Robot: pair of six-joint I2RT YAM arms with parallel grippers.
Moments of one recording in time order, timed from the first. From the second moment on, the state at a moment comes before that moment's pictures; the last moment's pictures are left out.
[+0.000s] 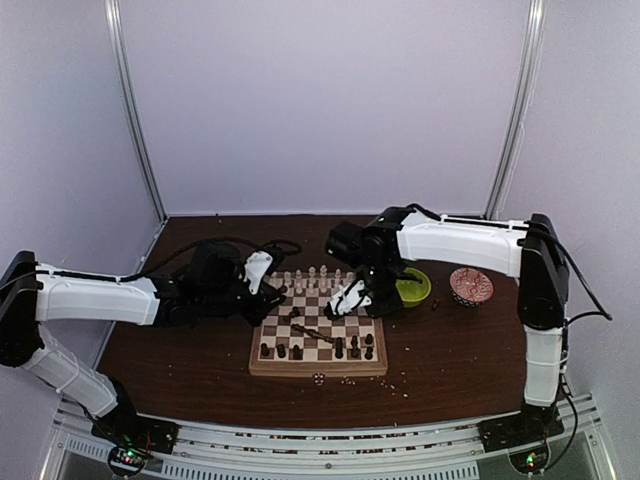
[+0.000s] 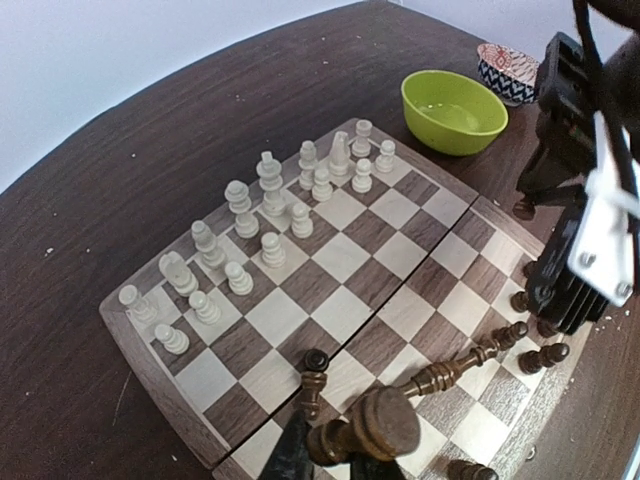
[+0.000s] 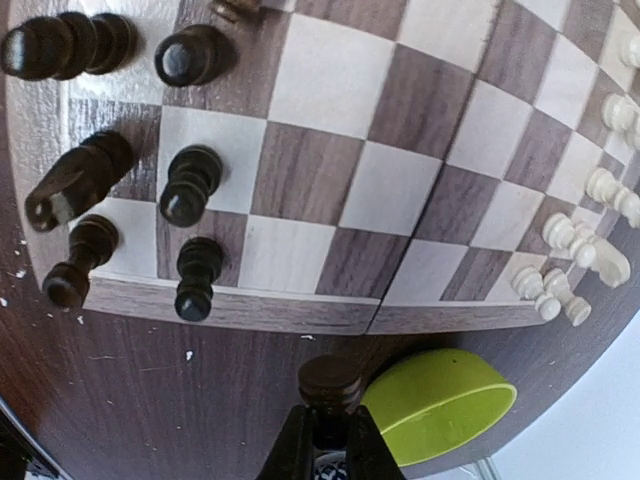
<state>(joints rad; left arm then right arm) -0.83 1.41 0.75 0.09 0.01 -0.04 0.90 2.02 1.72 -1.18 0.25 -0.90</state>
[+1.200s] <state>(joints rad) -0.83 1.37 0.70 0.11 -0.02 -0.10 1.01 2.09 1.75 -1.17 0.56 -0.97</state>
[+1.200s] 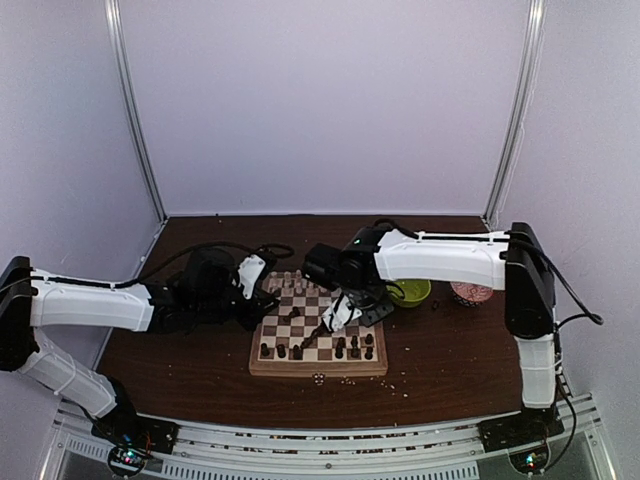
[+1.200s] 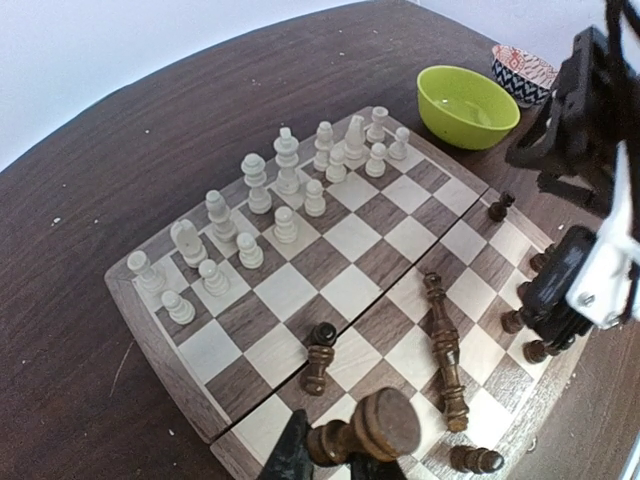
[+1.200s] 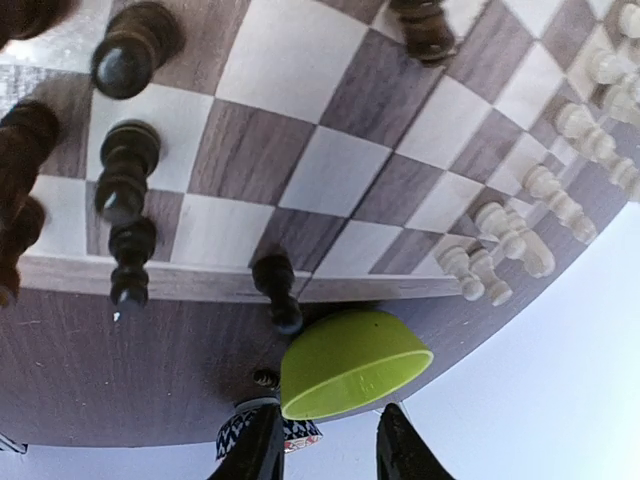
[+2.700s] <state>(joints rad) -0.80 1.71 1.11 -0.23 0.43 -0.09 0.99 1.87 1.70 -0.83 -0.08 -0.99</state>
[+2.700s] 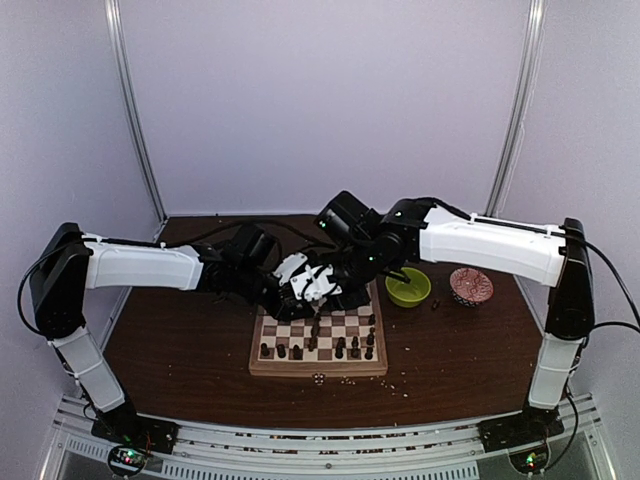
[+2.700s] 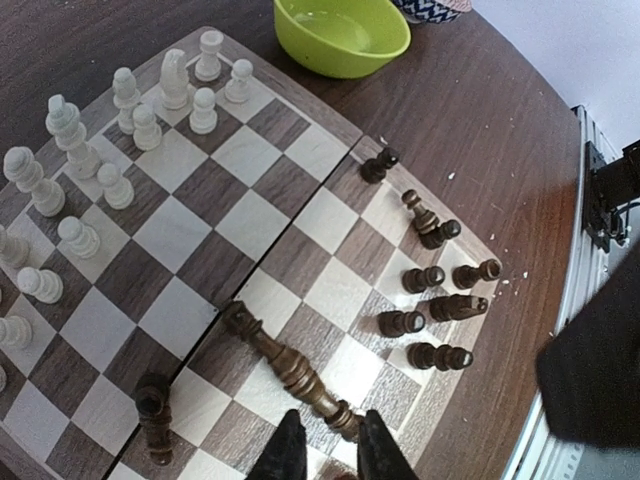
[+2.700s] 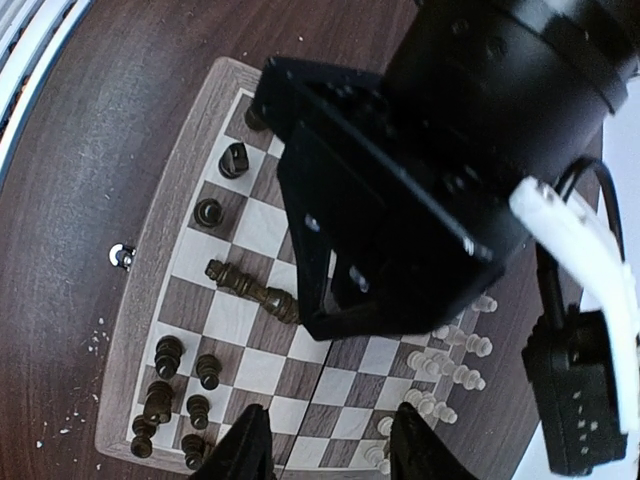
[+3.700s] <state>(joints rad) -0.80 1.74 1.17 -0.20 0.37 -0.18 0.69 1.79 1.40 -0.90 -0.40 -0.66</state>
